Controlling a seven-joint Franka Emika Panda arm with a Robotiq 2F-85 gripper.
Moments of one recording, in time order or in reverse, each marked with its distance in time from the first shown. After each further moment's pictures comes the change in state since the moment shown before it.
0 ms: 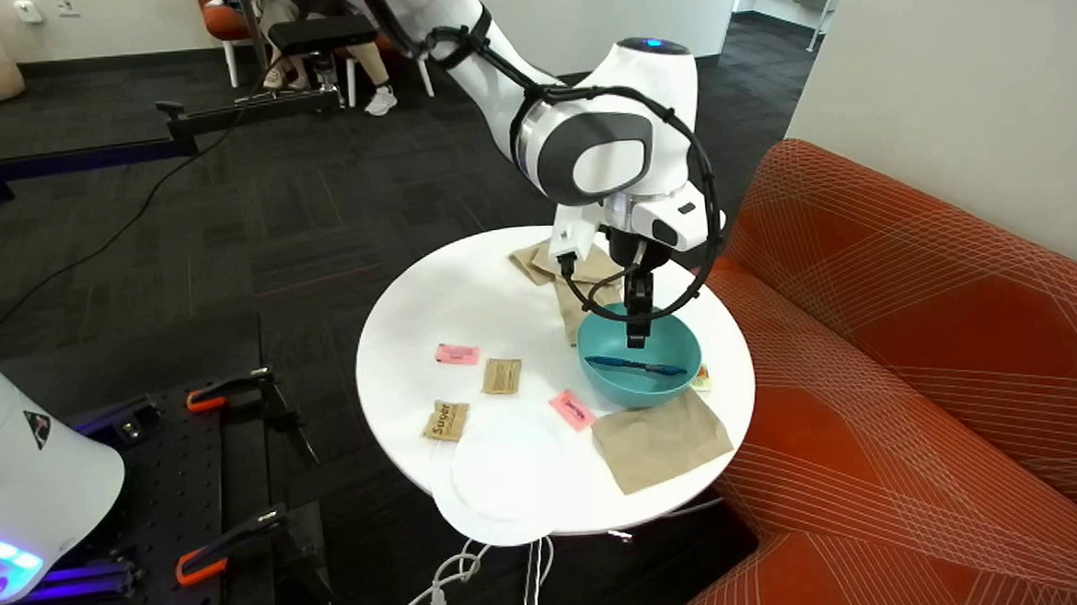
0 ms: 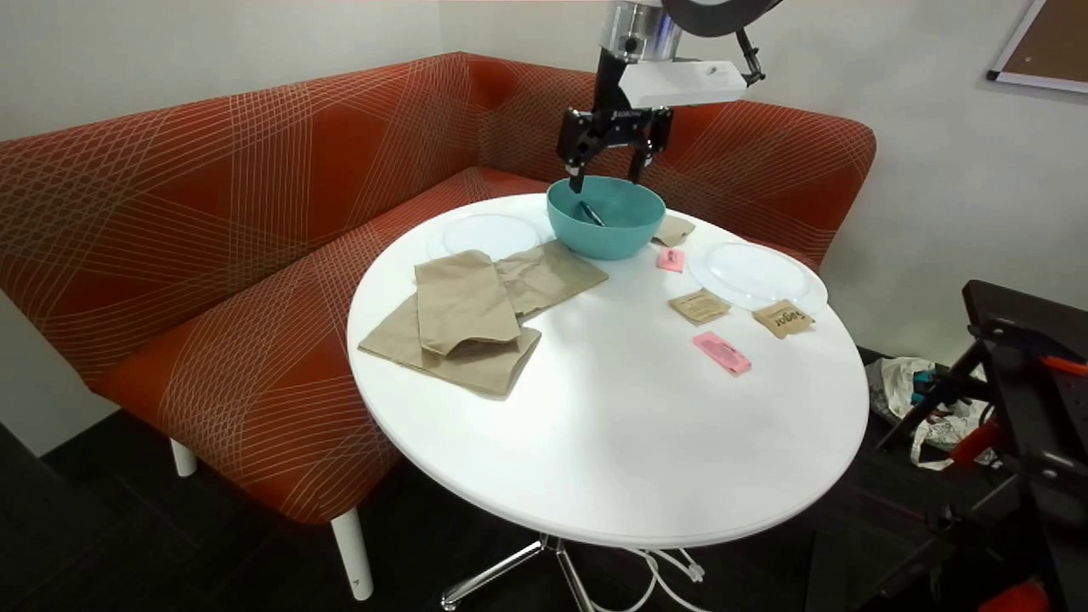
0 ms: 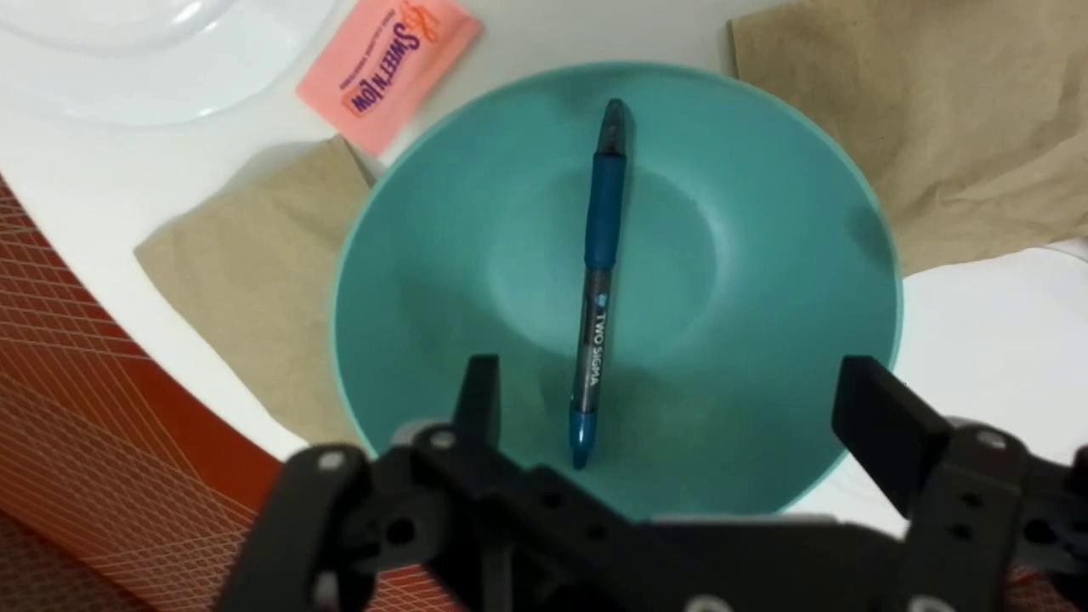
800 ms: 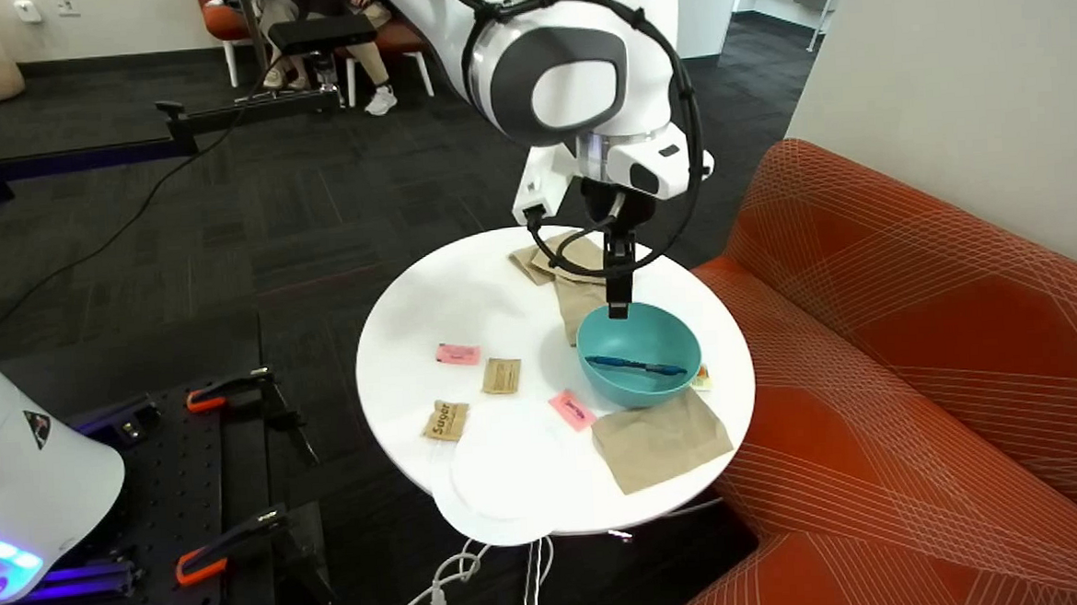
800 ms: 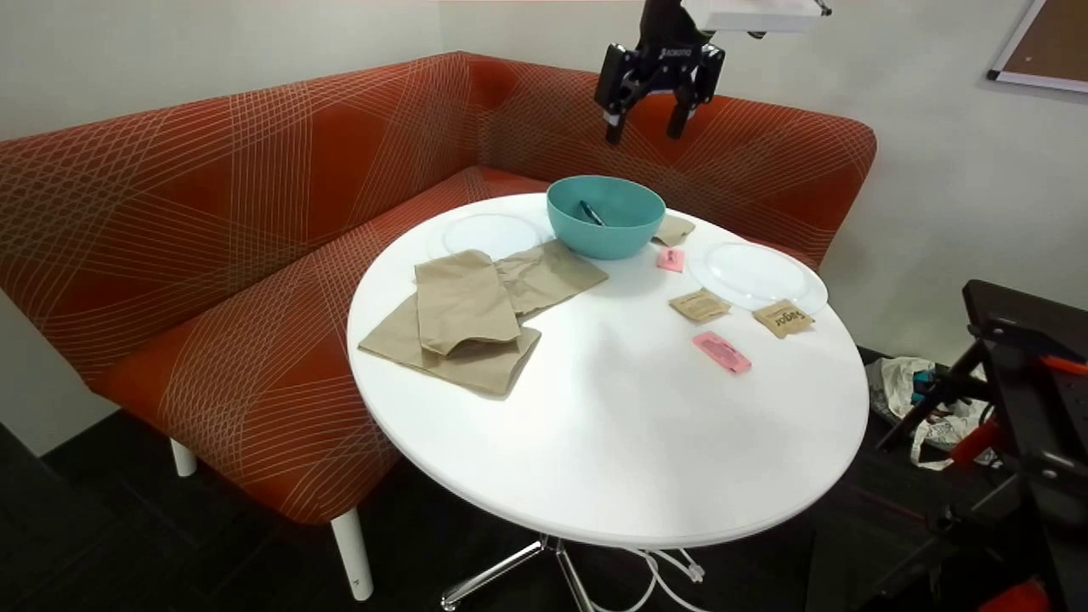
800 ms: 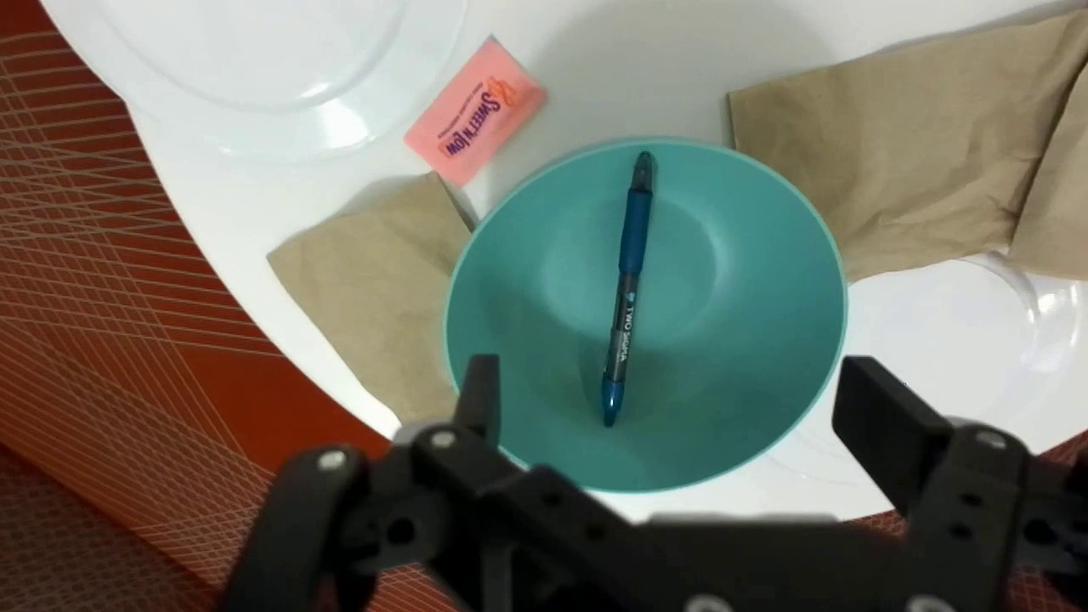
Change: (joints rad) arm -0.036 -0.231 0.035 -0.182 -0.042 -0.032 0.000
